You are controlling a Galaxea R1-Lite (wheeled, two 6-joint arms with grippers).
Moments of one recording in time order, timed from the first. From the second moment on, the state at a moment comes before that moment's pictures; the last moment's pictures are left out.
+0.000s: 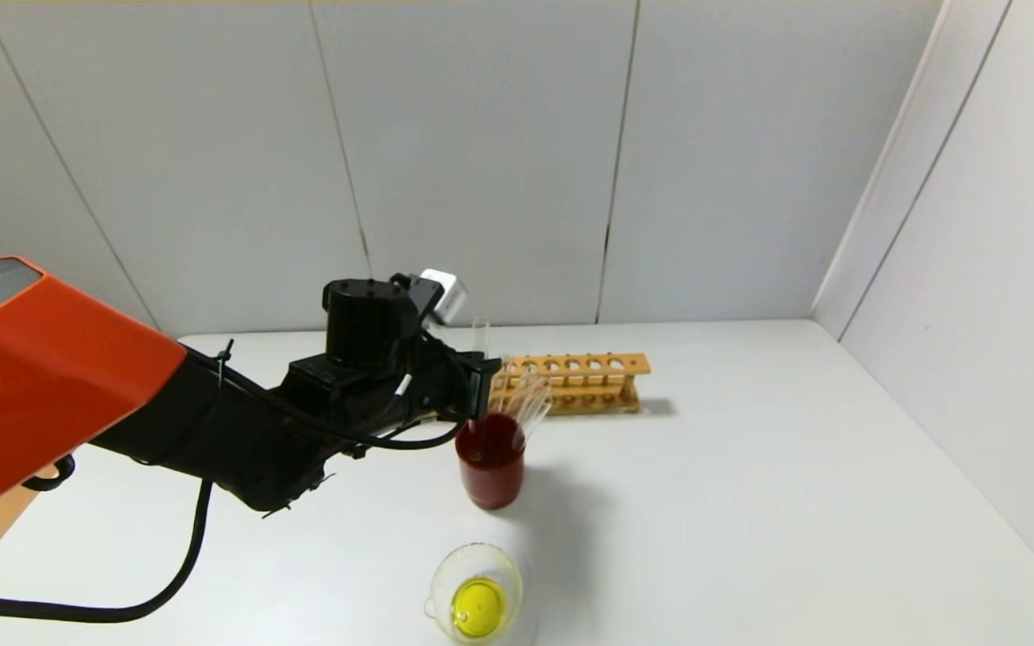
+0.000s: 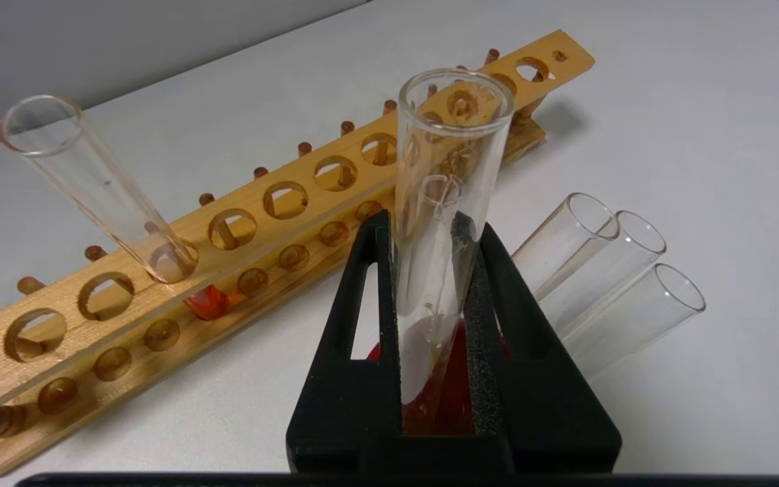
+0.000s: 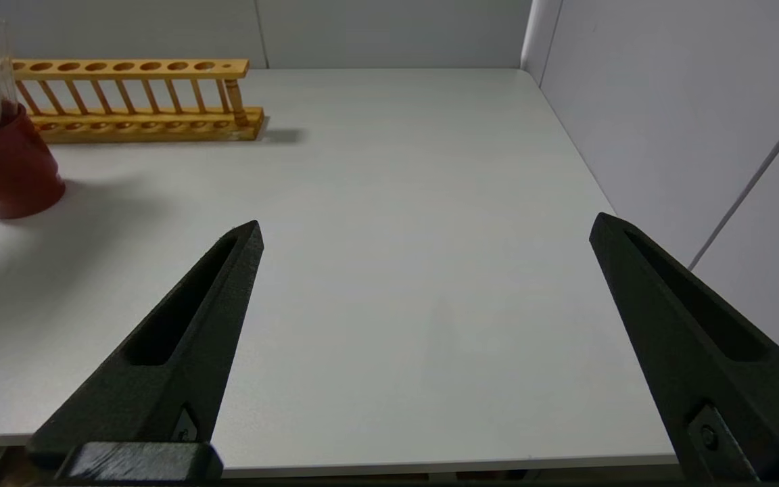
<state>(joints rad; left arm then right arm) -0.53 2.01 -0.96 -0.77 -0.12 -0.06 0.00 0.00 0.00 0.01 0.00 0.00</state>
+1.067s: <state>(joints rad) -0.52 2.01 -0.94 -0.80 -0.16 -0.05 0.00 0.00 0.00 0.01 0.00 0.00</state>
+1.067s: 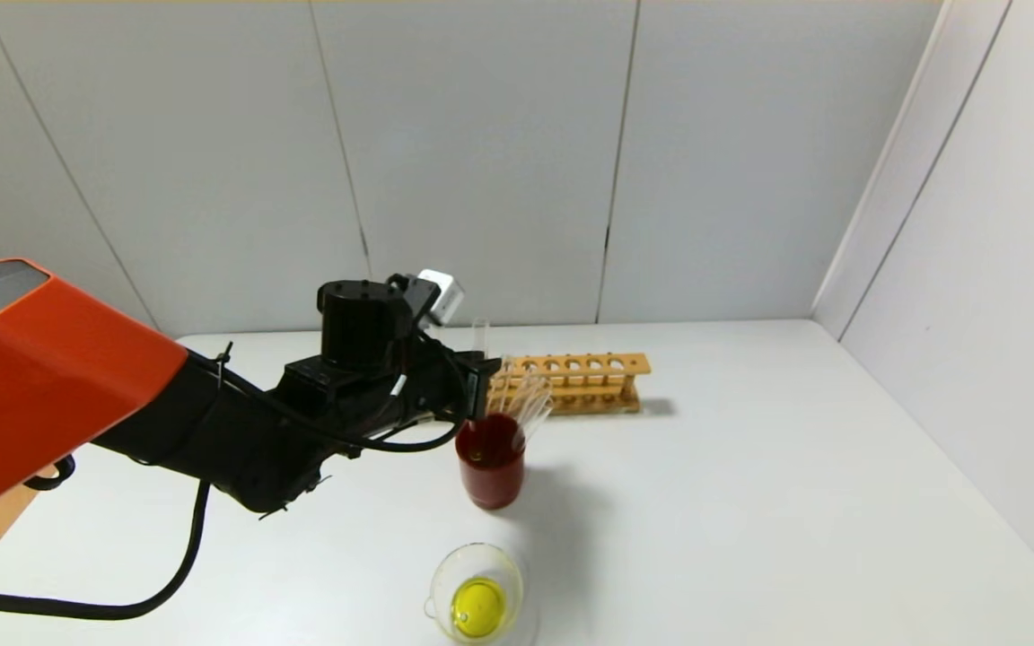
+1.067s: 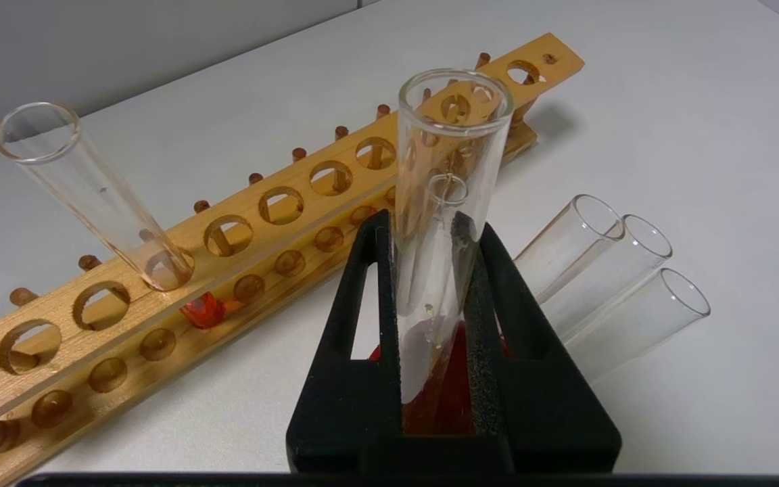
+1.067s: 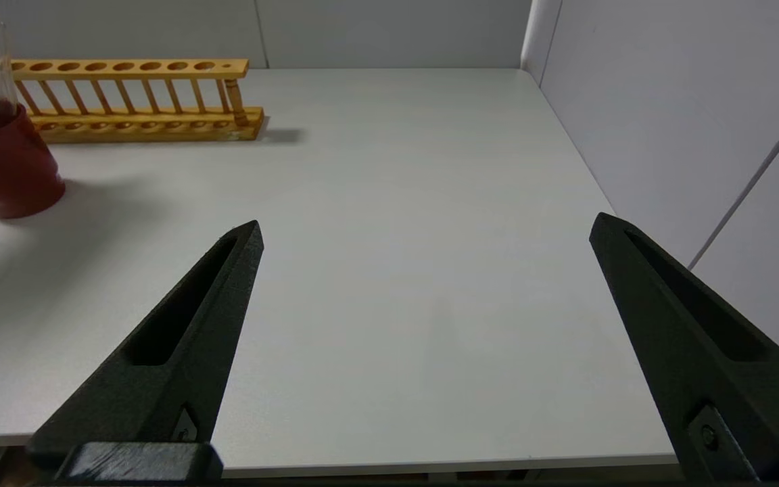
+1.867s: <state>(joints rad) -0.51 2.02 -0.92 -0.81 -0.20 -0.05 0.00 0.00 0.00 0.01 0.00 0.00</state>
